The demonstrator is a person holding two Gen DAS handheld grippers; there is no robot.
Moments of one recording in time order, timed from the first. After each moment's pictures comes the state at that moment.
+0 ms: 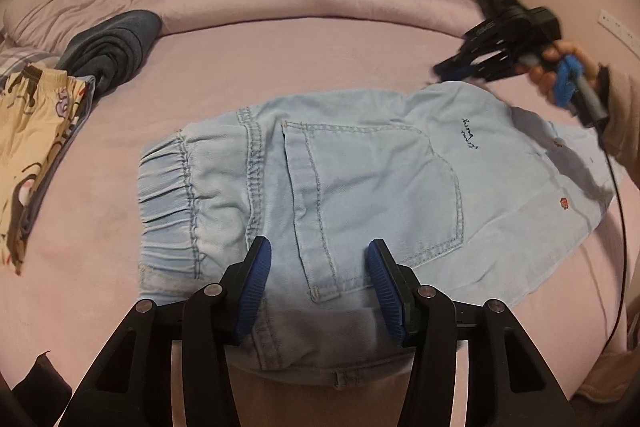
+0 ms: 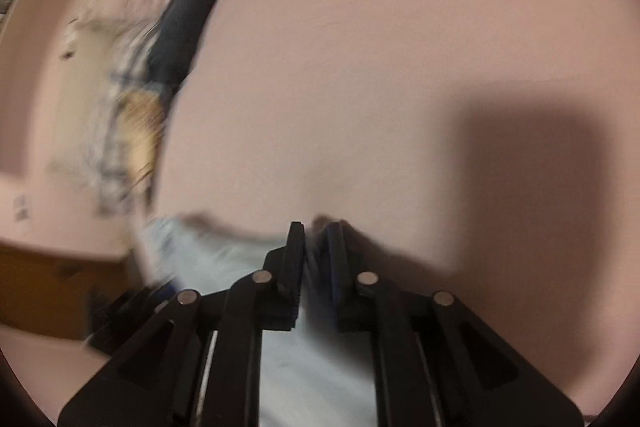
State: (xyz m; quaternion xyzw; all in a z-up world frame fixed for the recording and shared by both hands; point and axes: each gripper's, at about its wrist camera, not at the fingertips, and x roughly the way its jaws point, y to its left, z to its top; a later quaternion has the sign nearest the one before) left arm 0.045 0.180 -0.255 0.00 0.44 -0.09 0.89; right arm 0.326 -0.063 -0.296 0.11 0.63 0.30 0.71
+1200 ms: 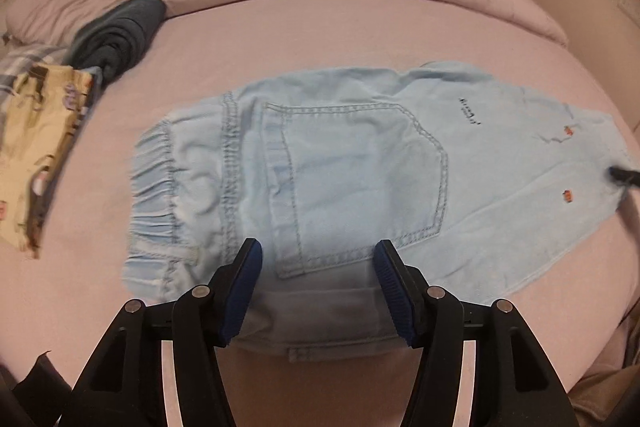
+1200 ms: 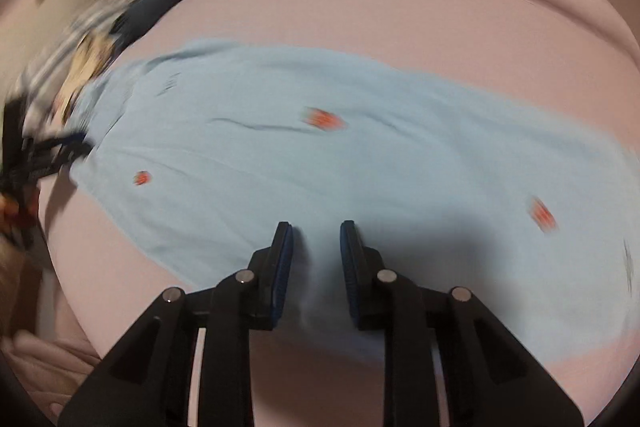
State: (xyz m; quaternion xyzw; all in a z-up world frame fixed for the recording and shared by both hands) left arm 0.061 0.159 -0.256 0.03 0.49 -0.05 0.87; right arm 0.119 -0.280 -0.273 0.02 0.52 0.19 0.83
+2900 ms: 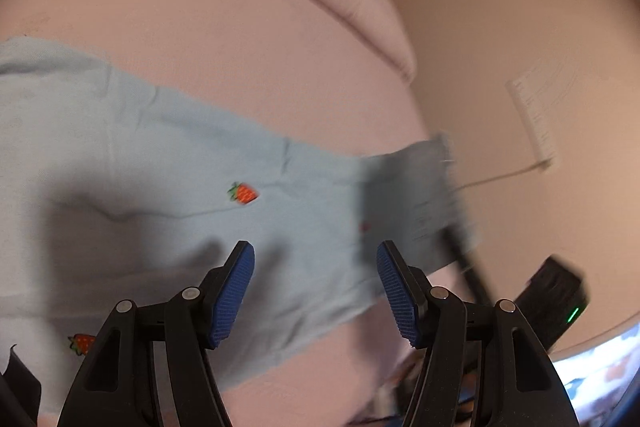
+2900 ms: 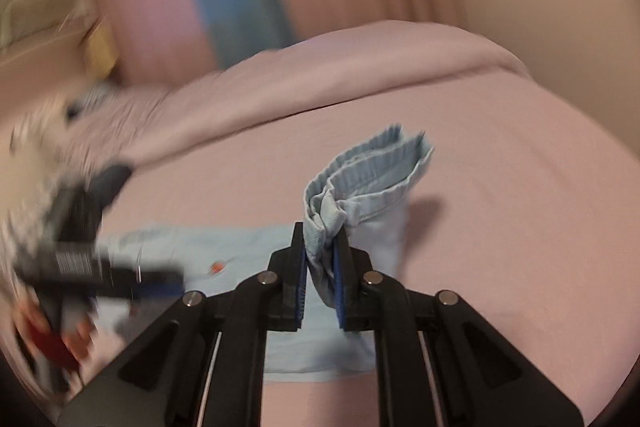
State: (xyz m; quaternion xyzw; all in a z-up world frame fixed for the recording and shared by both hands) left arm 0.109 -0.063 -0.227 -0.30 0.52 -0.33 0.73; right arm 0.067 -0.295 -0.199 0.07 0.30 0.10 0.95
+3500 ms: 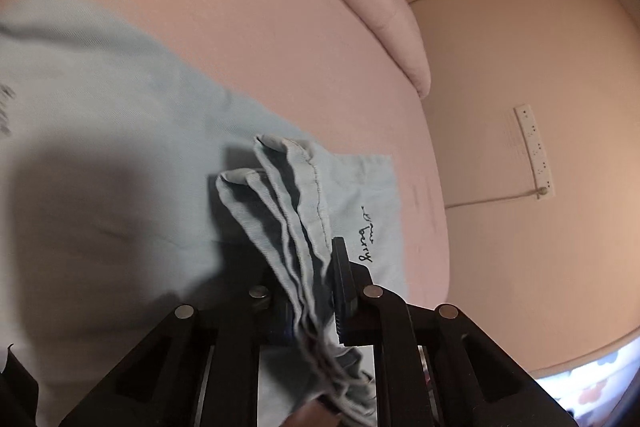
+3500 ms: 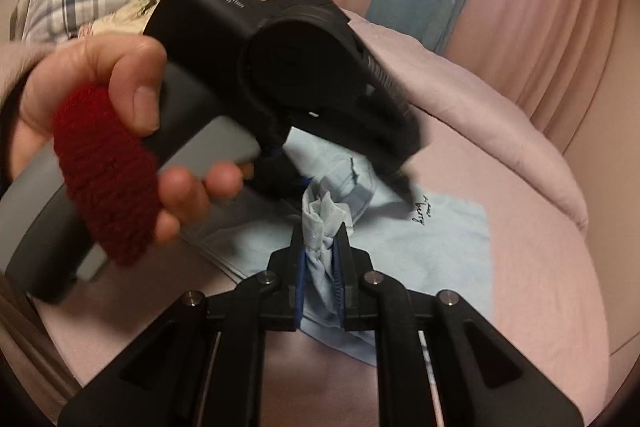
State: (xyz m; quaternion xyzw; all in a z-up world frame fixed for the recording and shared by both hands) left arm 0.122 -0.021 -0.257 -0.33 0.53 -0.31 0.72; right arm 0.025 -0.122 -0.248 -0.26 0.29 0.22 0.90
